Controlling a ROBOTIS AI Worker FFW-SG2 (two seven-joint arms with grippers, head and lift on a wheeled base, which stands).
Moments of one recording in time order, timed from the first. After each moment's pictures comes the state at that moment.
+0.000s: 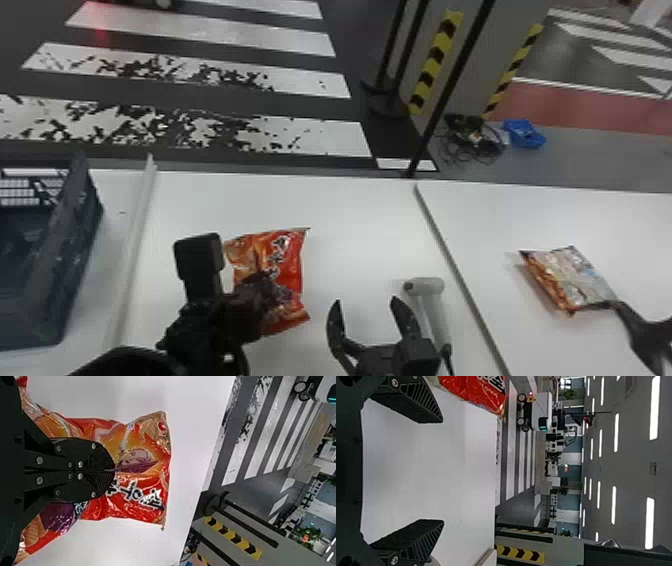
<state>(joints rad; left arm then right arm) 0.15 0.00 -0.38 -1.86 0.54 0.69 0.38 0.49 -0.11 0.17 -1.66 -0.03 -0.22 -0.21</state>
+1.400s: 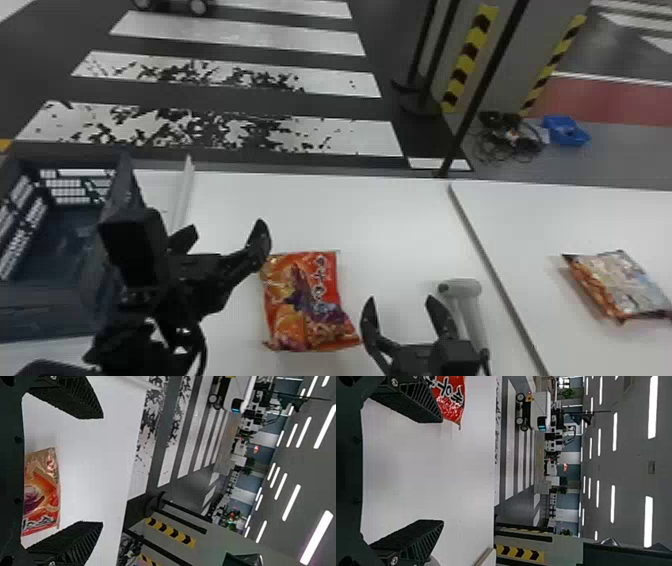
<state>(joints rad) 0.31 0.08 -0.23 -2.13 0.34 0.49 0.16 0.49 -0.11 0.17 -1.67 -0.04 -0.22 -0.21</state>
